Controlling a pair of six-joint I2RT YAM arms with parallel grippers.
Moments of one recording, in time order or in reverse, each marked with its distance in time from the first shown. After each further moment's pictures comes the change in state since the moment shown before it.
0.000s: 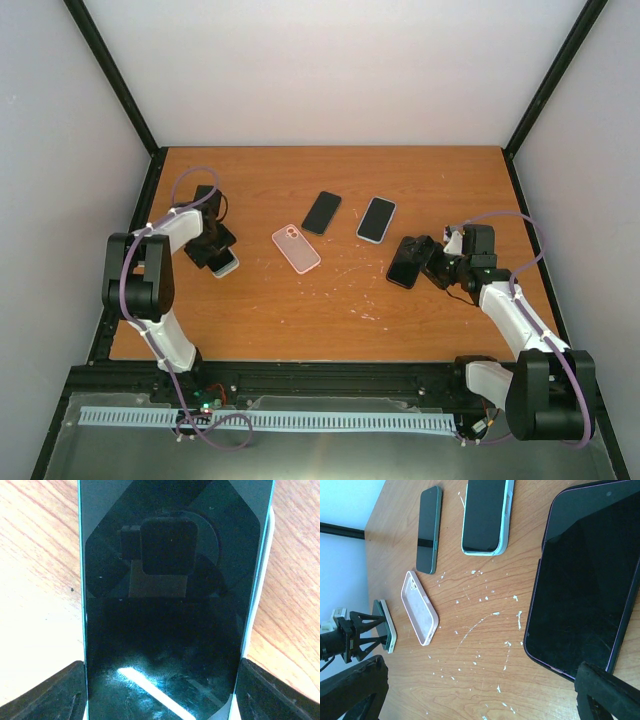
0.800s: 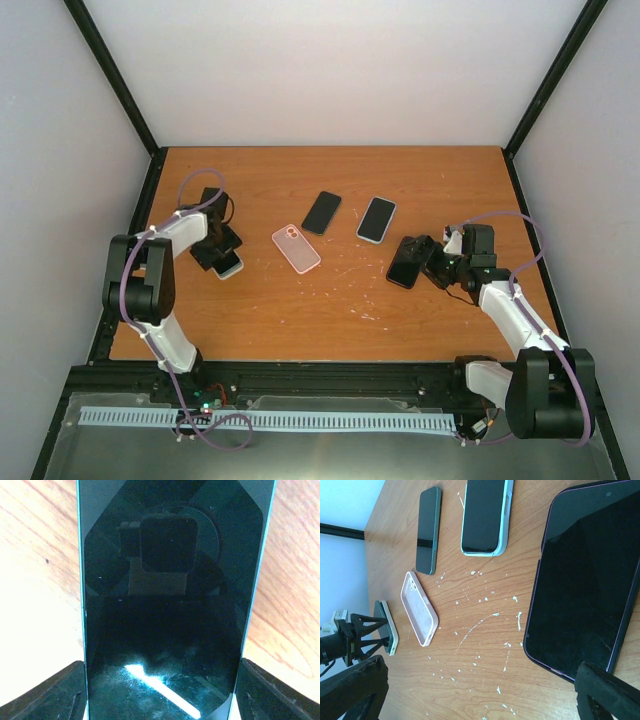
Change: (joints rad) left arm -0.039 -0.014 -0.021 0.010 0.020 -0.022; right arm 0.000 0.008 0.000 0.008 0.000 0.003
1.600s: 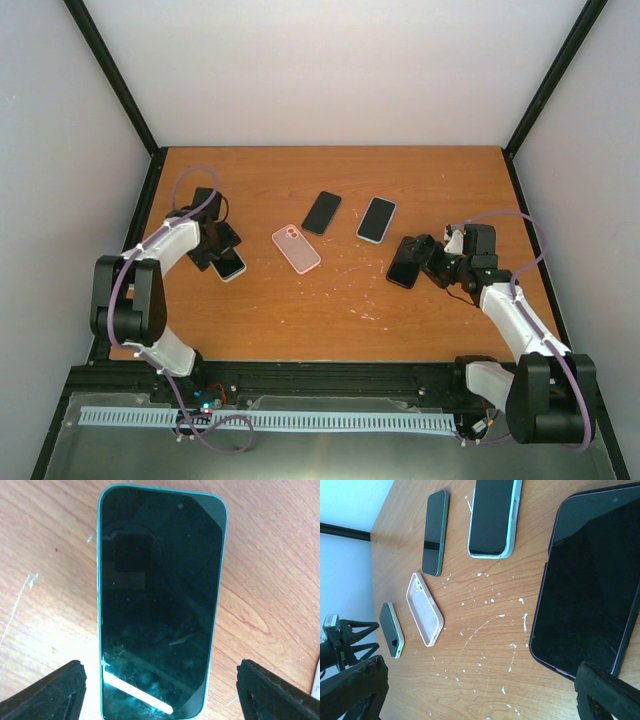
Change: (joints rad) left arm -0.007 -0.145 -0.047 -0.023 0.019 0.014; right arm 0.000 -0.018 0.000 0.000 -0.001 0.005
